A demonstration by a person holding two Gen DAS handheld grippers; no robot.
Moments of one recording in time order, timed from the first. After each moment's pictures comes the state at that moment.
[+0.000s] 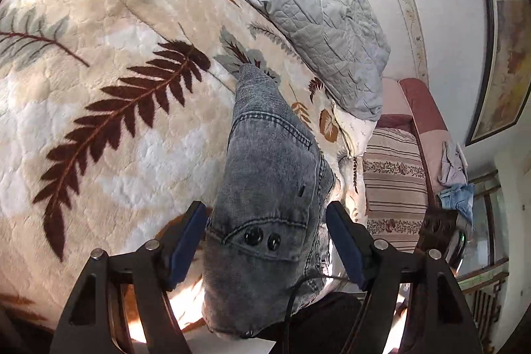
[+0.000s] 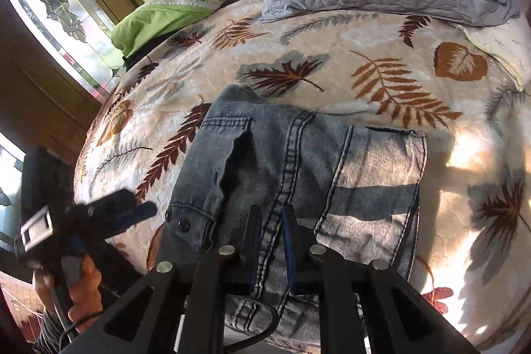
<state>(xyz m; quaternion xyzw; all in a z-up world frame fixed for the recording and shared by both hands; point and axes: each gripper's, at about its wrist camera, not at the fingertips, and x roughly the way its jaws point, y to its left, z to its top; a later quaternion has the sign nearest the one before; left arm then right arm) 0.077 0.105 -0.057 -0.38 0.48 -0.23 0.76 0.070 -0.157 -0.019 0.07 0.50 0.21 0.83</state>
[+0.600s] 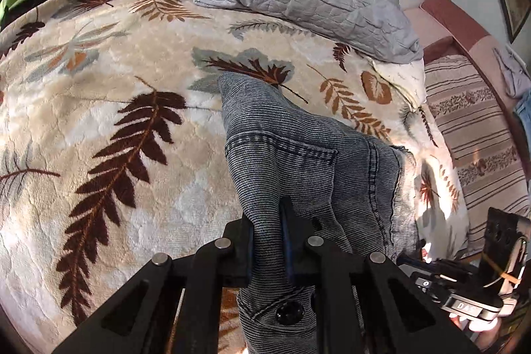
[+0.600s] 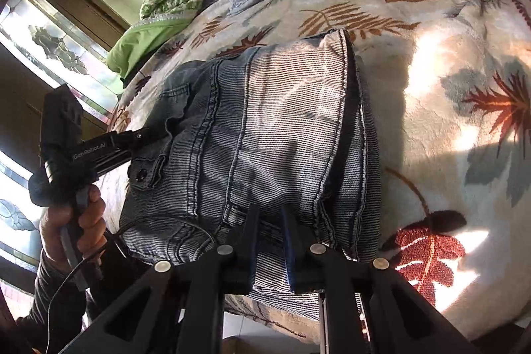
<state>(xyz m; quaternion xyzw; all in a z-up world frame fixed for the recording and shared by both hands) 0.104 0.037 -0.052 -0.12 0.49 -0.16 0.85 0.035 -0.223 -0.079 0.17 0.50 0.22 0.82</state>
